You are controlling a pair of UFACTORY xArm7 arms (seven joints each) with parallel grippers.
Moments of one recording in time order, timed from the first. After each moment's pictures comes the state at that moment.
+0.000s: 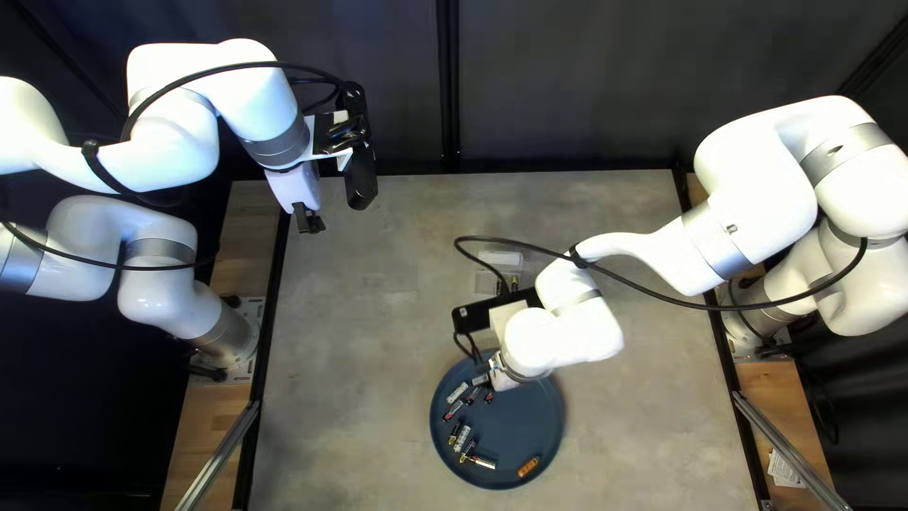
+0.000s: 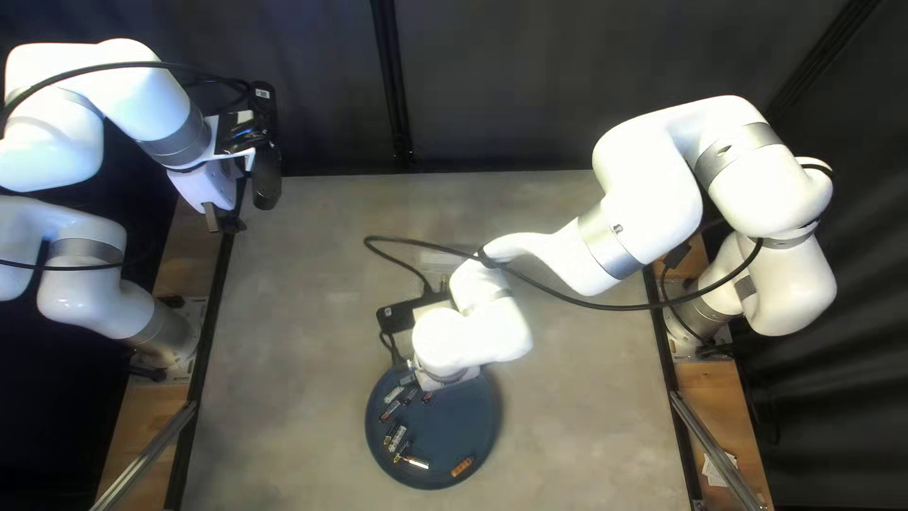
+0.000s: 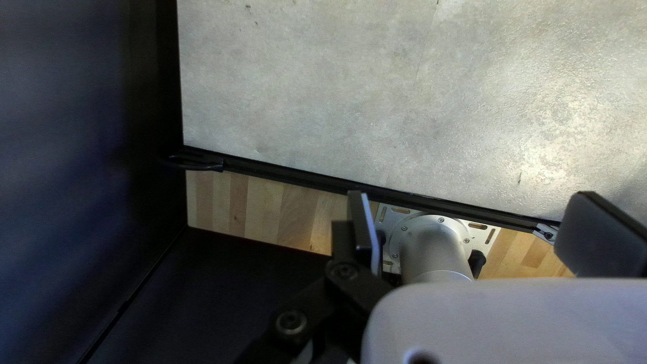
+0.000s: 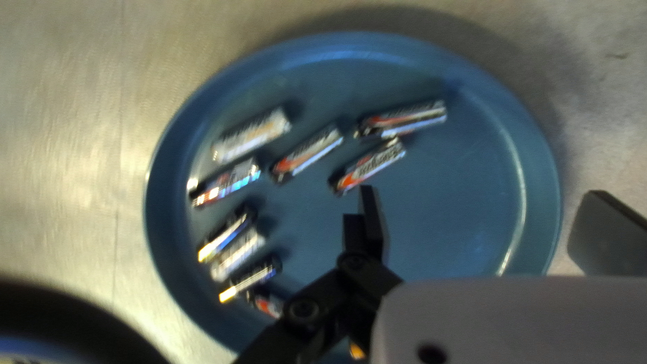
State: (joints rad) left arm 0.11 -0.70 0.10 0.86 0.19 1.57 0.04; right arm 0.14 0.39 0.20 1.24 -0.22 0.88 1.47
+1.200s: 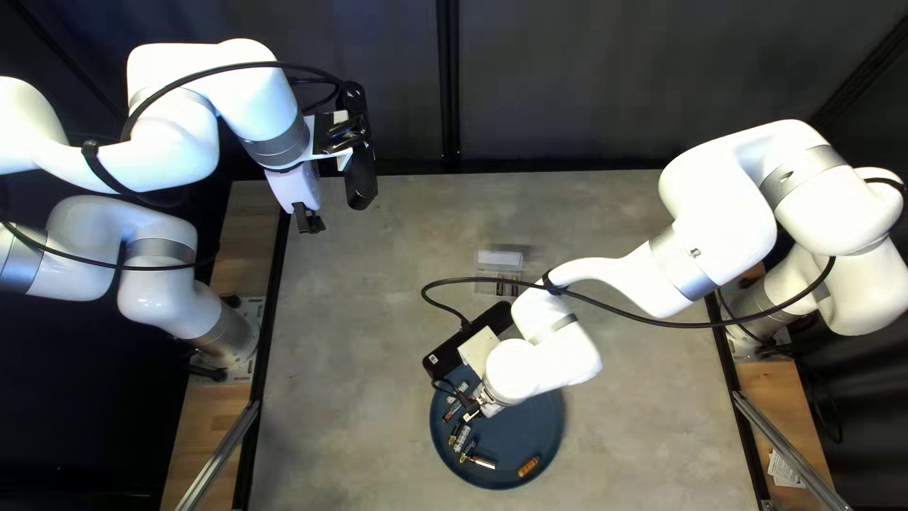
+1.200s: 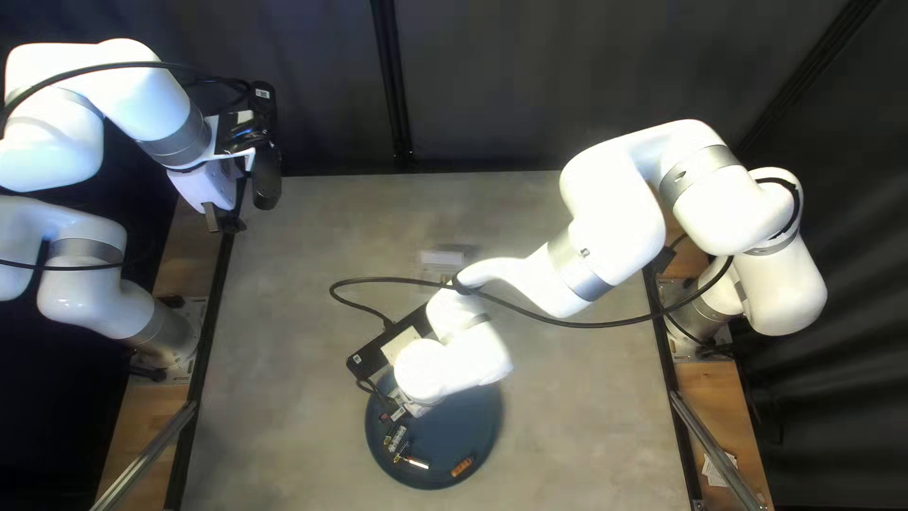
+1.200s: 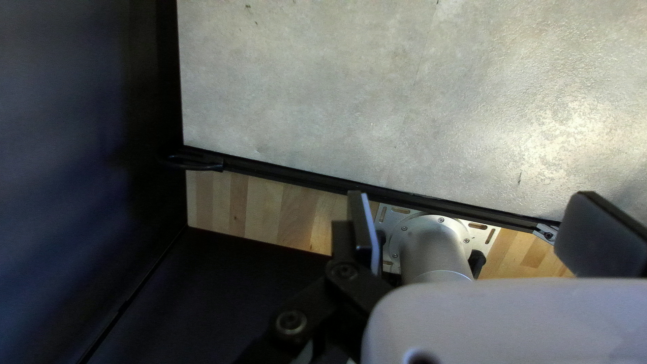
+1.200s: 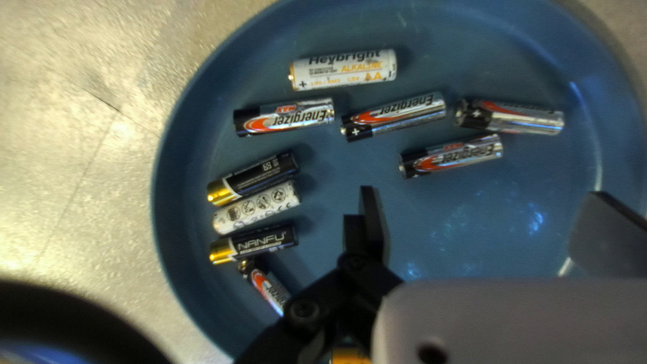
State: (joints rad) left arm 0.11 -0.70 0.10 0.86 0.19 1.57 0.04; right arm 0.13 0.52 0.20 1.28 -0.26 0.79 1.36
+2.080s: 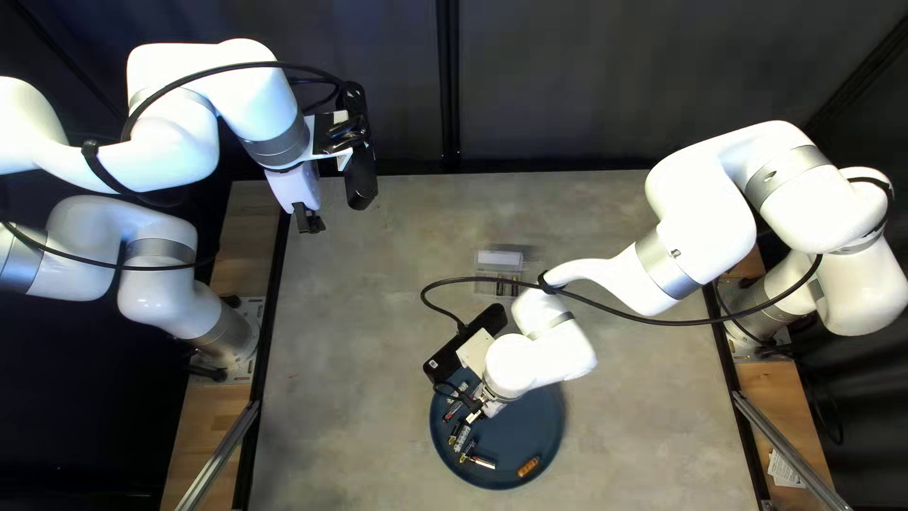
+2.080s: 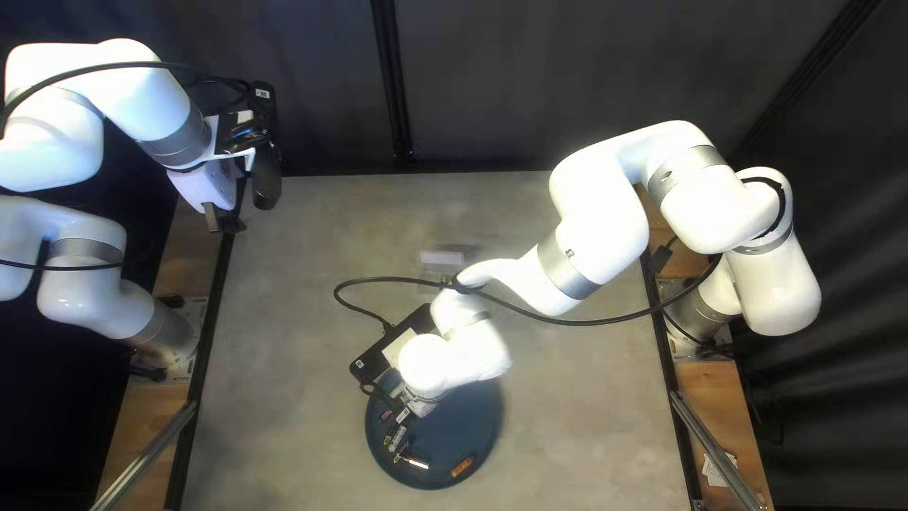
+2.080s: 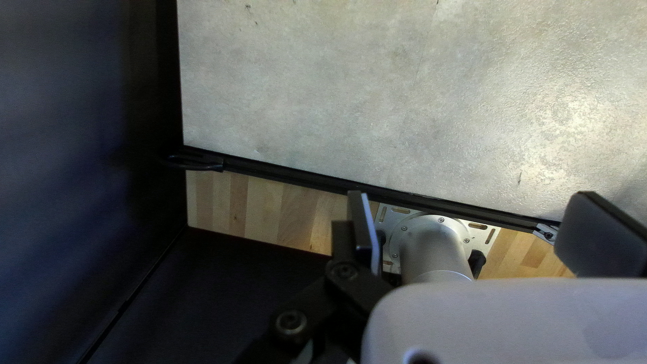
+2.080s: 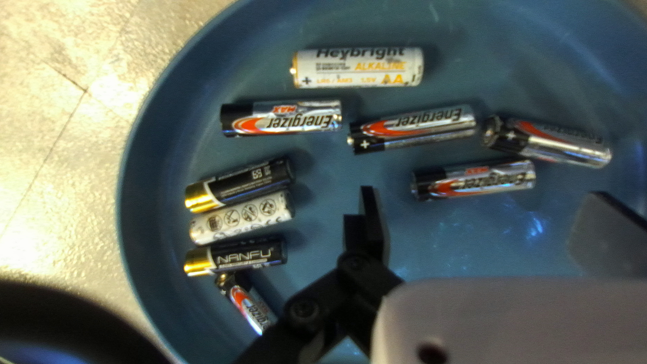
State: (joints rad) left arm 0.11 -0.70 0.10 0.86 0.19 1.57 0.04; right arm 0.08 0.55 0.22 1.27 -0.24 0.73 1.26
